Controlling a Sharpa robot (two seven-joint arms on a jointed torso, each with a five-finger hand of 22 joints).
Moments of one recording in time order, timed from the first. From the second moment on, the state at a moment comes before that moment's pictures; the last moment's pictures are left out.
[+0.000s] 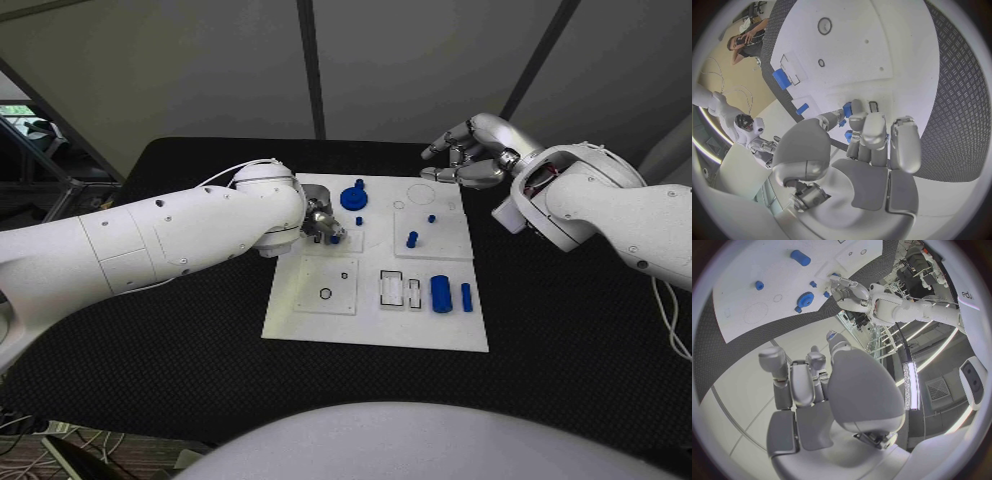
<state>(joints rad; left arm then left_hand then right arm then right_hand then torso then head) 1.21 -0.59 -0.03 1.35 -1.20 0.12 -0.61 0.92 -0.13 0.65 0.12 0.15 0.93 0.03 0.70 0.62 1.29 -0.04 1.10 0.94 1.46 -0.08 1.13 1.16 0.13 1.43 0.03 1.42 1.31 1.19 -0.85 0.08 1.54 -1.15 -0.35 -0.06 1.44 -0.11 0.08 0.25 0.37 0.93 0.16 0.17 0.07 1.19 0.07 1.12 1.01 1.47 0.00 1.32 1.18 0.12 1.21 0.10 1.20 0.97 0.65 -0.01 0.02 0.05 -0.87</state>
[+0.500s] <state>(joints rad) 1.21 -0.58 -0.03 1.33 -1.20 0.12 -0.61 0.89 -0.12 0.59 0.16 0.14 0.94 0.03 0.70 0.62 1.29 -0.04 1.10 0.94 1.46 -0.08 1.13 1.16 0.13 1.44 0.02 1.42 1.31 1.19 -0.85 0.08 1.53 -1.15 -0.35 -0.06 1.44 -0.11 0.08 0.25 0.37 0.93 0.16 0.17 0.07 1.19 0.07 1.12 1.01 1.47 0.00 1.32 1.18 0.12 1.20 0.10 1.19 0.96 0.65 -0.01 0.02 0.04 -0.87</state>
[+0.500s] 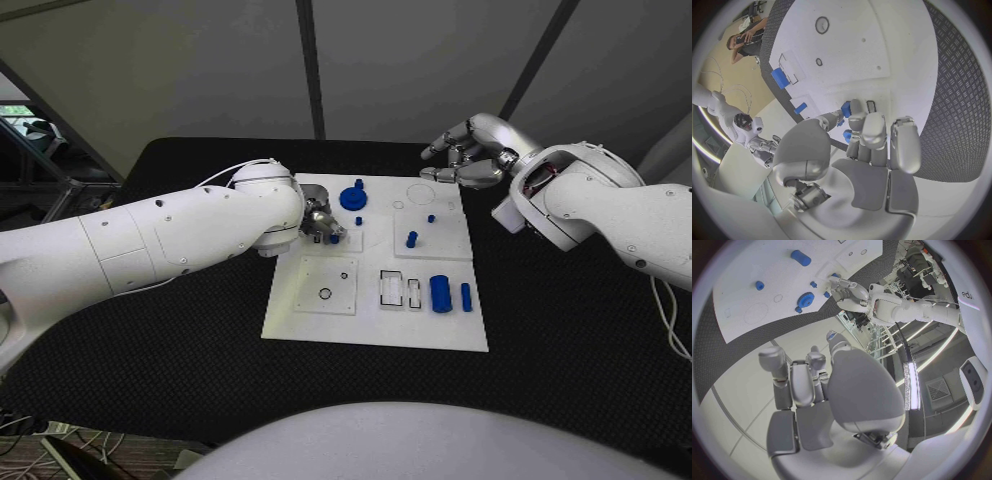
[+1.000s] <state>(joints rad) 1.21 -0.59 -0.03 1.33 -1.20 0.10 -0.61 0.86 -0.12 0.44 0.23 0.13 0.95 0.02 0.70 0.62 1.30 -0.04 1.10 0.94 1.46 -0.08 1.12 1.17 0.13 1.44 0.02 1.42 1.31 1.19 -0.85 0.08 1.53 -1.15 -0.35 -0.06 1.44 -0.11 0.08 0.25 0.37 0.93 0.16 0.17 0.07 1.18 0.07 1.12 1.01 1.47 0.00 1.31 1.18 0.12 1.20 0.10 1.19 0.96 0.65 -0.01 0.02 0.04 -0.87</state>
